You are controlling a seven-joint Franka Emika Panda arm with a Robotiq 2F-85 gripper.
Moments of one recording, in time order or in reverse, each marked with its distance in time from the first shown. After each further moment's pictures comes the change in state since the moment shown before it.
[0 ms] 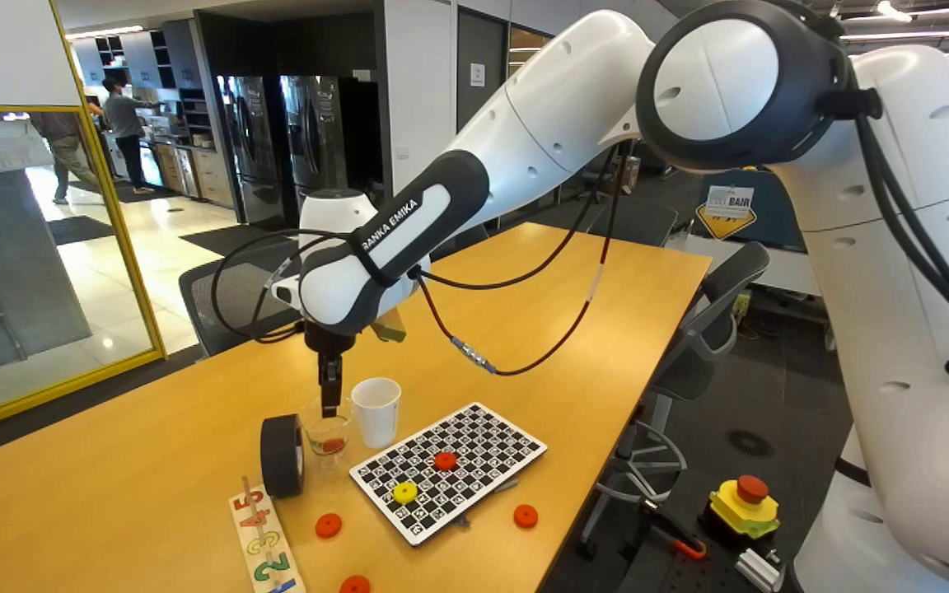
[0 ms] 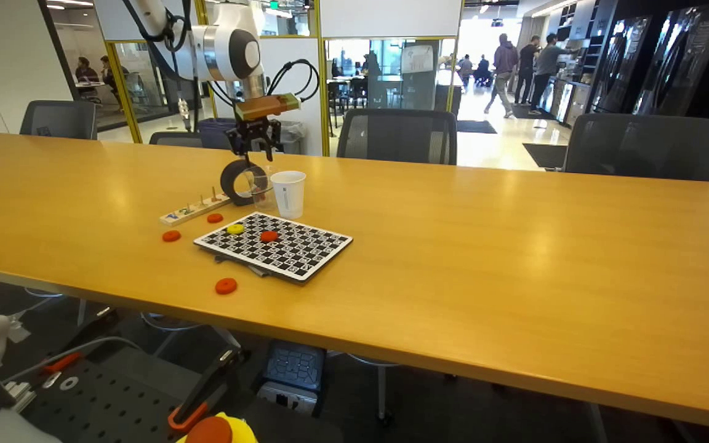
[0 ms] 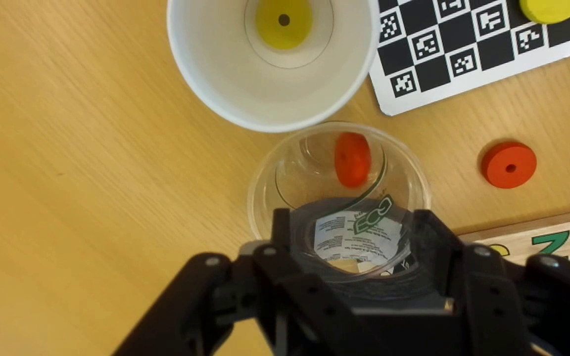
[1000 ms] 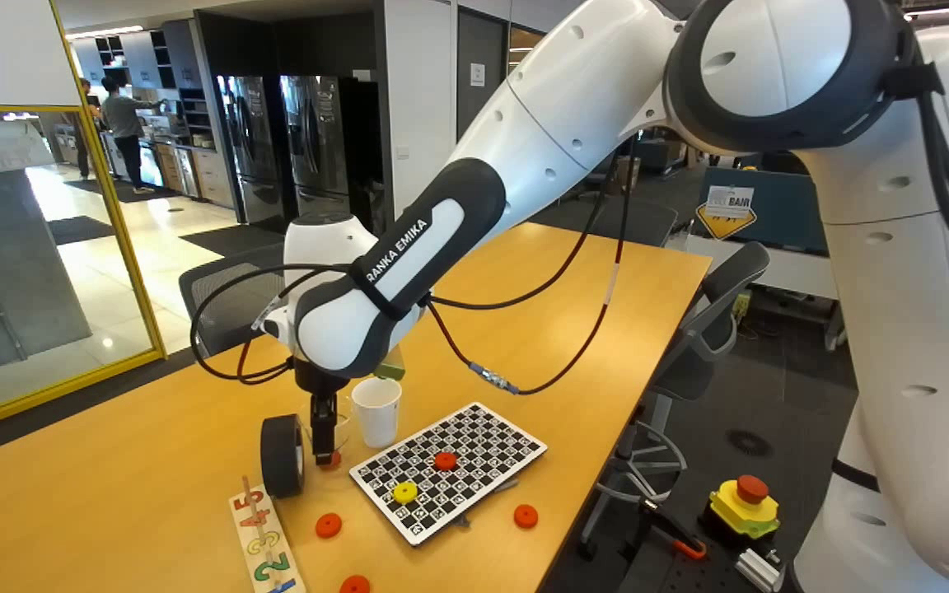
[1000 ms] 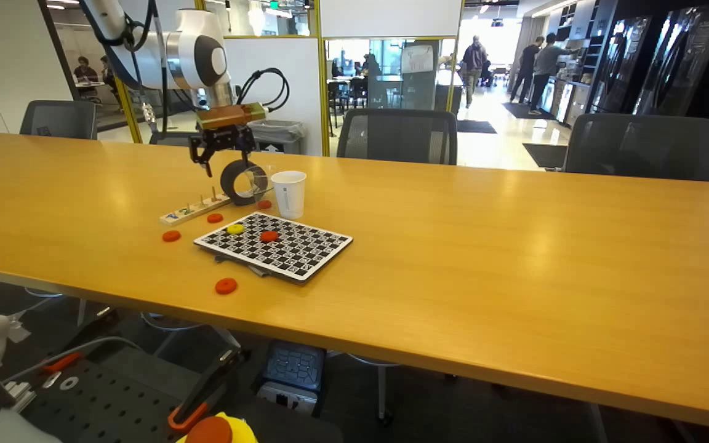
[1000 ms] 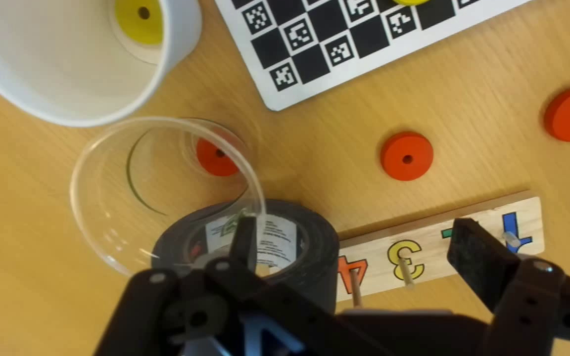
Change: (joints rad) arm 0.089 -0.081 -0.001 -0.171 -0.010 0.058 0.159
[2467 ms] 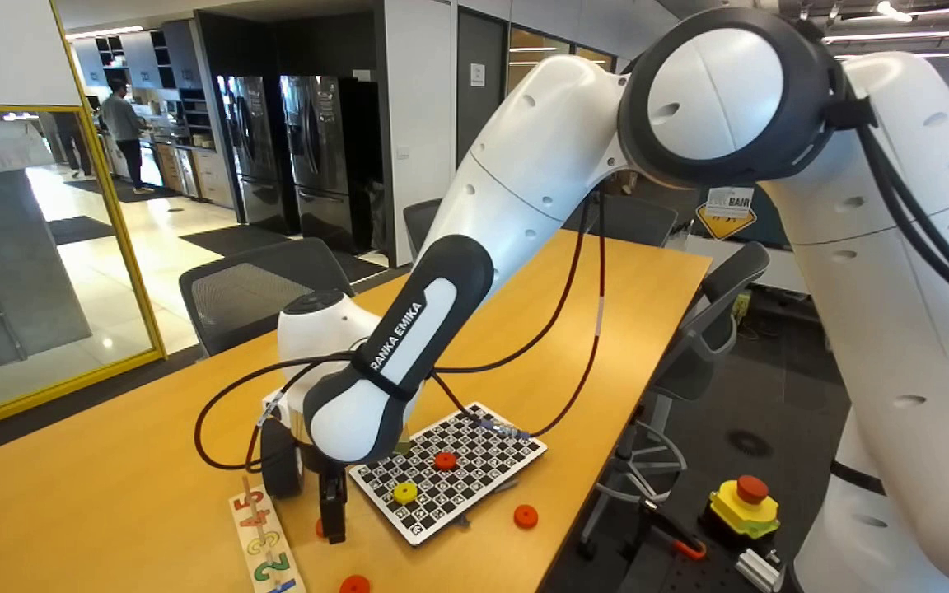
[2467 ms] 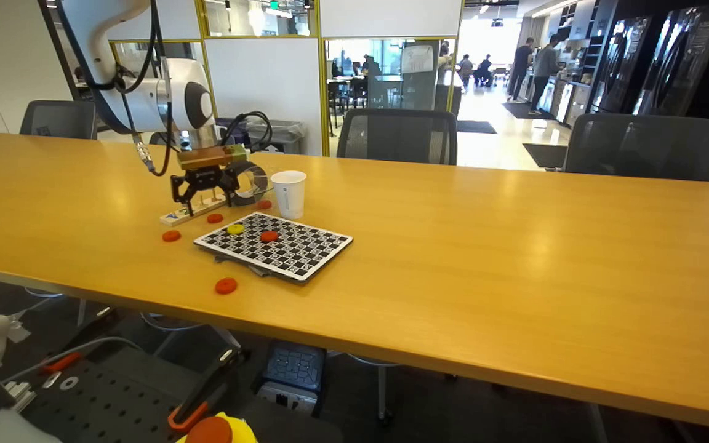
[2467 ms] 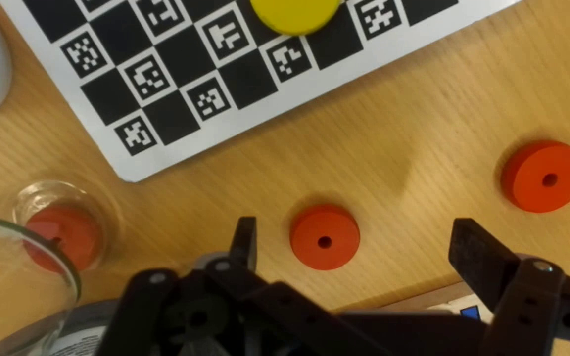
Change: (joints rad) arm 0.055 0.127 0.001 -0.045 -0.071 0.056 0.126
